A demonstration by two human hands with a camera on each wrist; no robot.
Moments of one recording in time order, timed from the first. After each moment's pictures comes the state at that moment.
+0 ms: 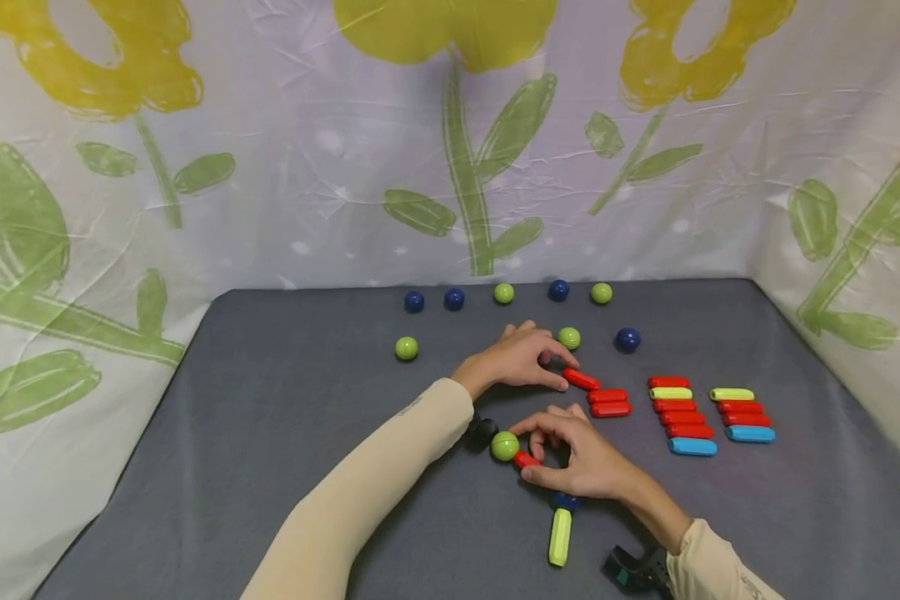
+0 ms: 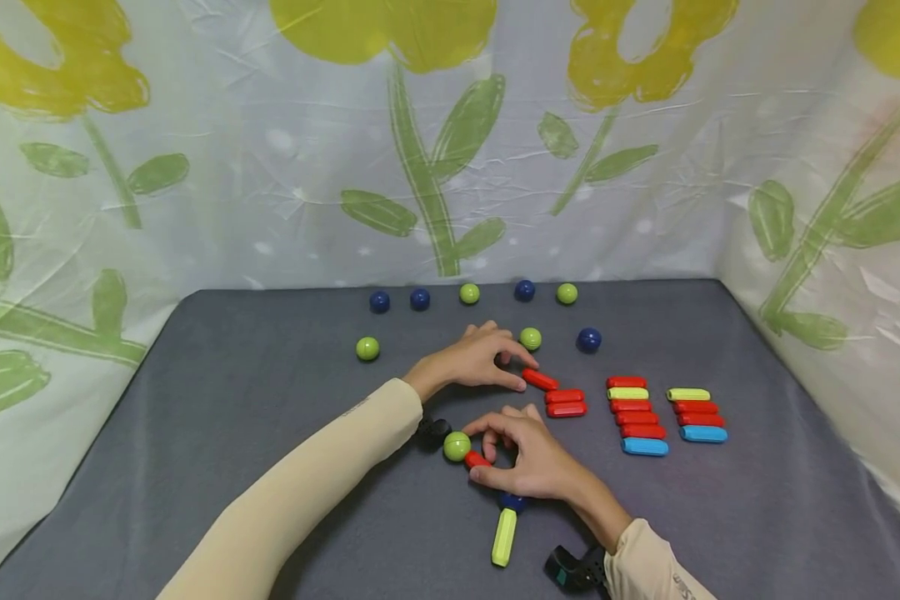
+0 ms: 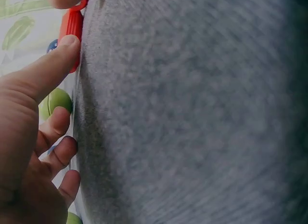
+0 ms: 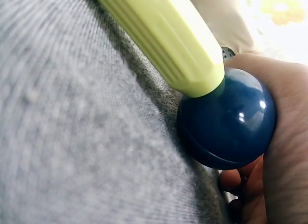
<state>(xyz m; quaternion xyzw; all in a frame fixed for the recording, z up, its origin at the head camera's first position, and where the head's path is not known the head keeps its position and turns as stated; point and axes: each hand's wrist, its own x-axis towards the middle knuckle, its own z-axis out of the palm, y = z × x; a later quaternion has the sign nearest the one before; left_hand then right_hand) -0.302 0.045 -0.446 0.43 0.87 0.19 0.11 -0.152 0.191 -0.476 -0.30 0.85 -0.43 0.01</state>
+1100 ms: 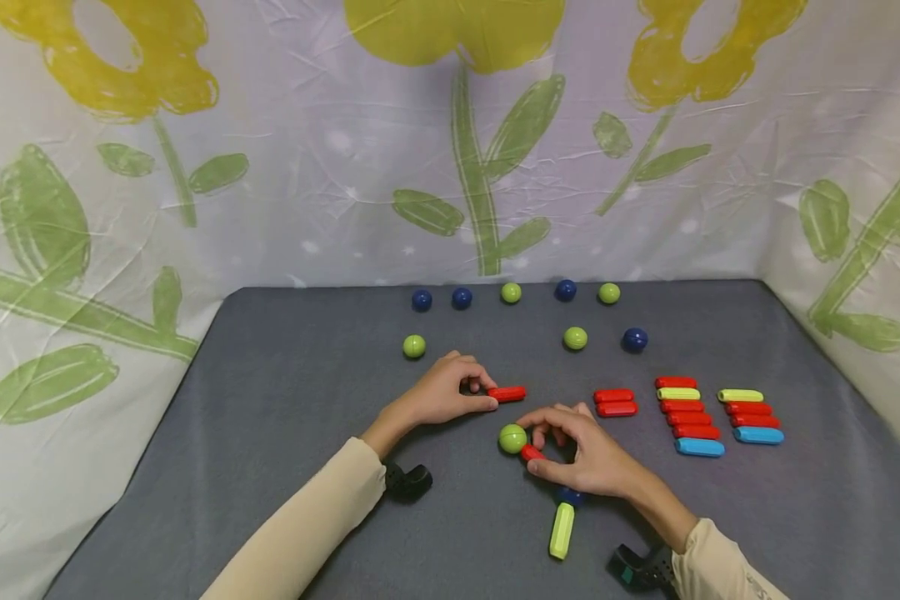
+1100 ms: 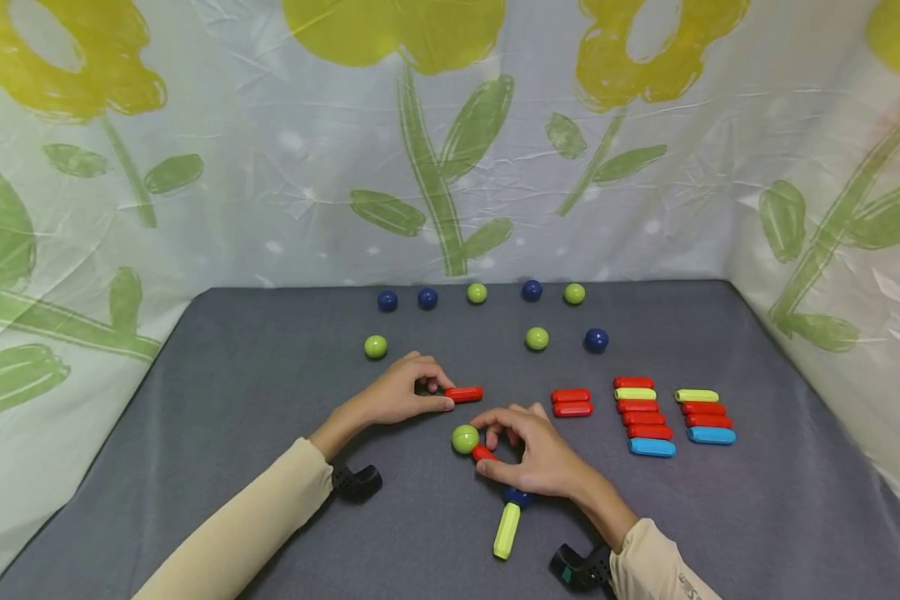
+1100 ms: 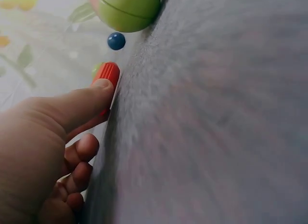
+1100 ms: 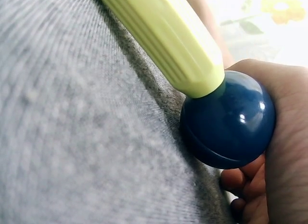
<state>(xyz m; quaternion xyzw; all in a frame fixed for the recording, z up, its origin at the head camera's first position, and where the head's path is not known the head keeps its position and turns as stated) -0.251 -0.071 -0.465 0.34 0.87 0.34 0.08 -0.150 0.189 -0.474 -0.28 0.86 -0.43 0.01</state>
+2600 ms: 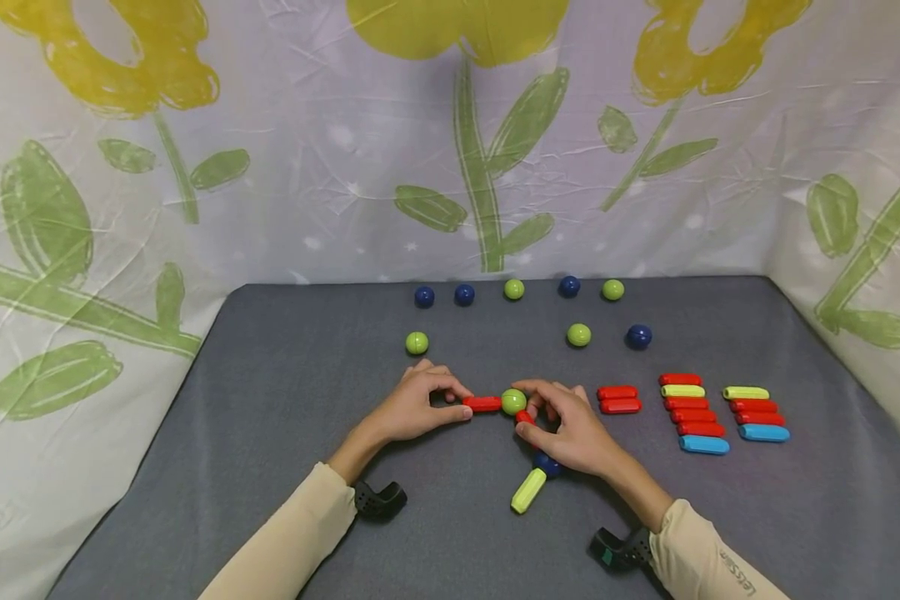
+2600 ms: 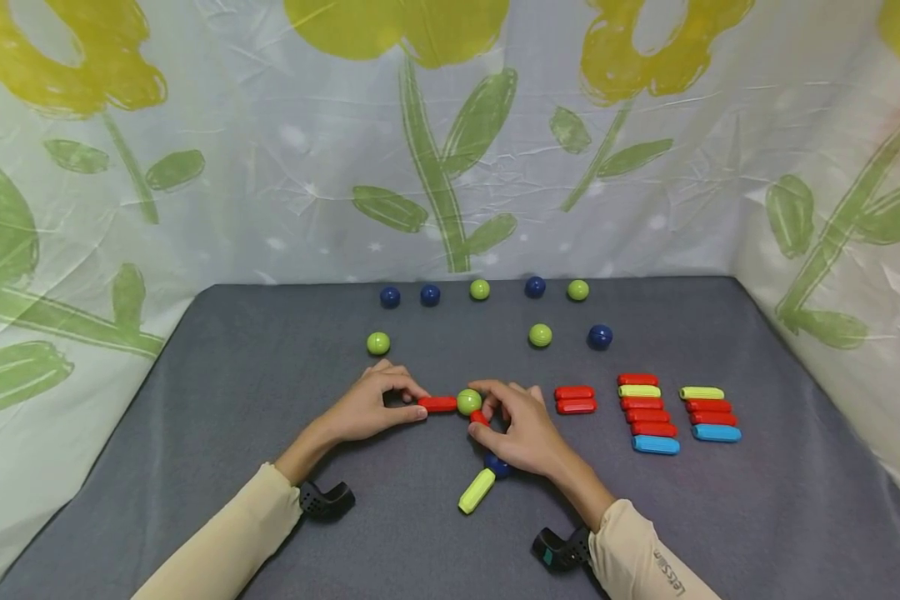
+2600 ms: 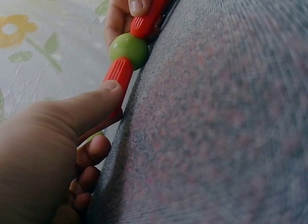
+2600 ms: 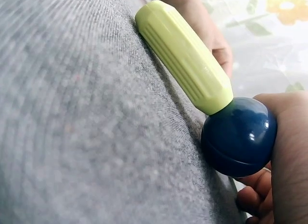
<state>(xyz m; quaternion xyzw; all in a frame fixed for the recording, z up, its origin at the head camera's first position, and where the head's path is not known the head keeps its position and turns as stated) -0.227 -0.112 -0.471 0.31 0.87 0.38 0.04 -0.171 0.166 -0.476 -0.23 0.88 -0.41 -0.05</state>
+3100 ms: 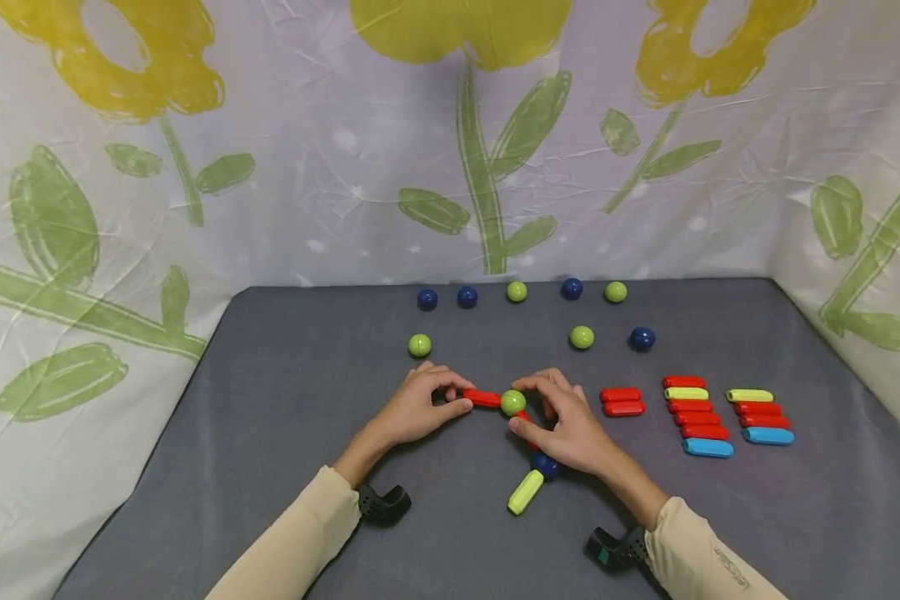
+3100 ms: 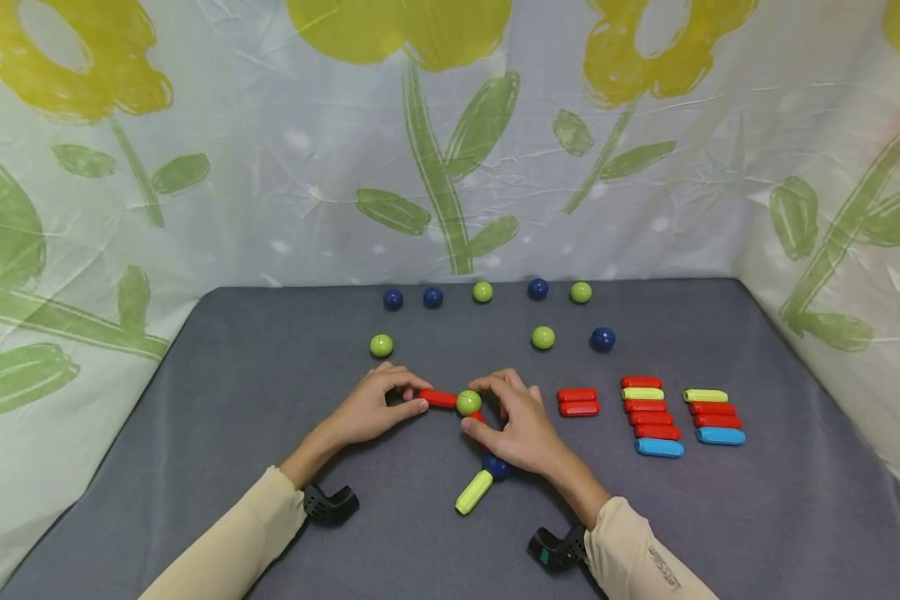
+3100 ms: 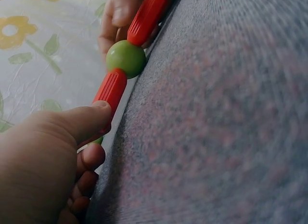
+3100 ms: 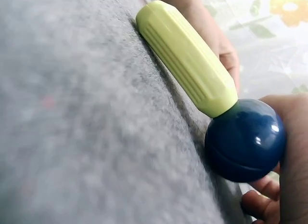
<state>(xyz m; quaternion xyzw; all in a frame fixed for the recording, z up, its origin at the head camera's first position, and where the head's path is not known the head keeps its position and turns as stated) -0.225 -0.109 -0.471 0.30 0.87 0.39 0.01 -0.174 0.157 -0.474 -0.21 0.88 -0.42 -0.06</state>
